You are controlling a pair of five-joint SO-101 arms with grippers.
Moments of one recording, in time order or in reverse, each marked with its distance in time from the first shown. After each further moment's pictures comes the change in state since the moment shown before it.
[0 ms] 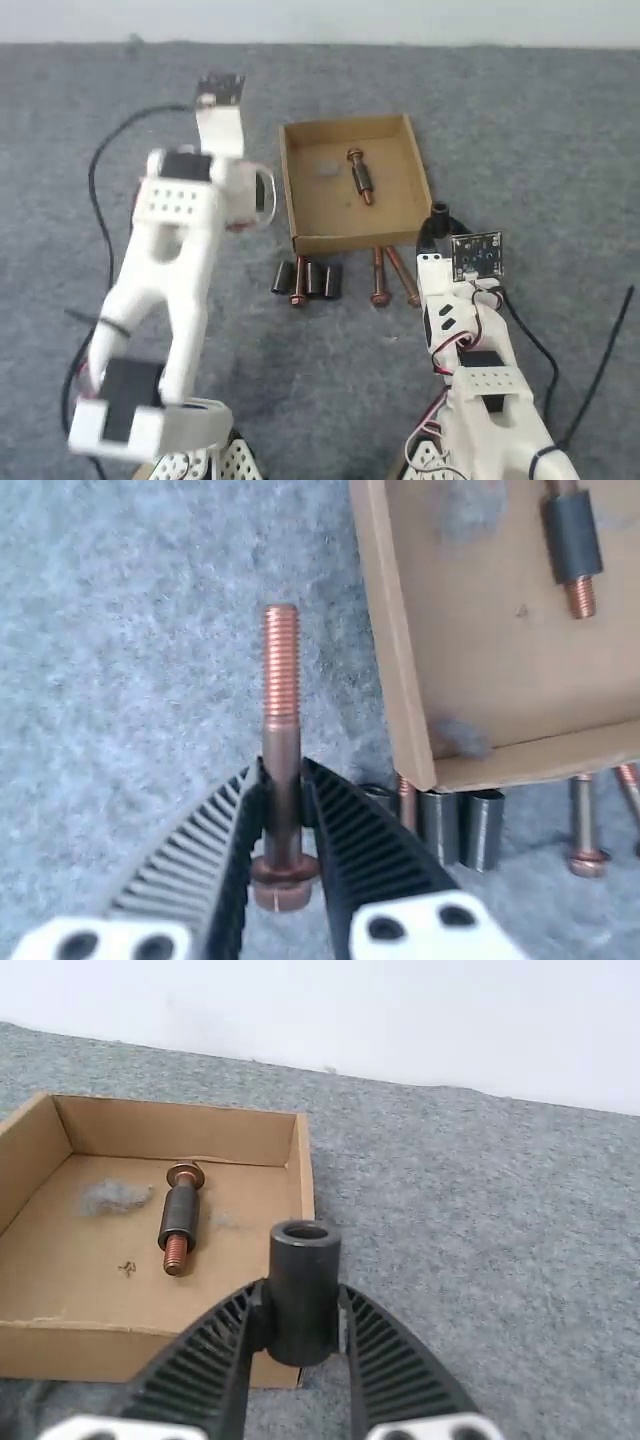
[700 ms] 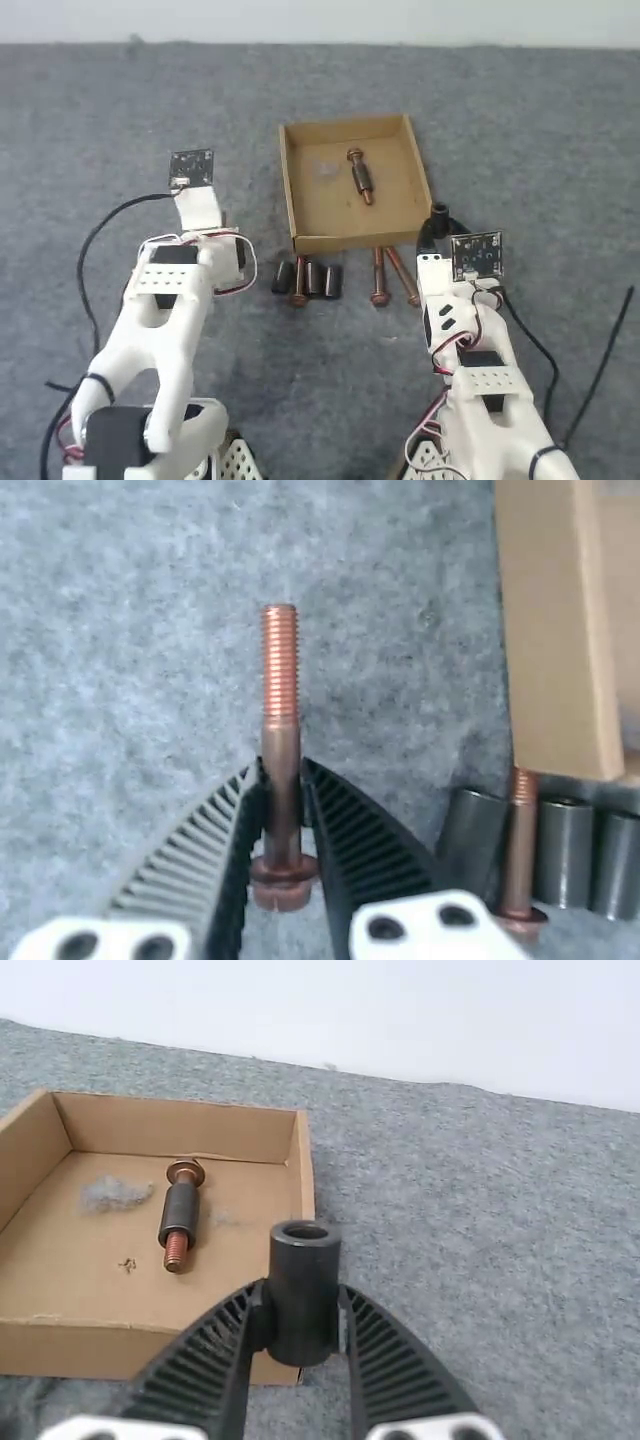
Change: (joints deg) left arm -6.2 -12.7 38.4 -31.0 0.0; right arm 0.0 0.0 0.0 0.4 0.0
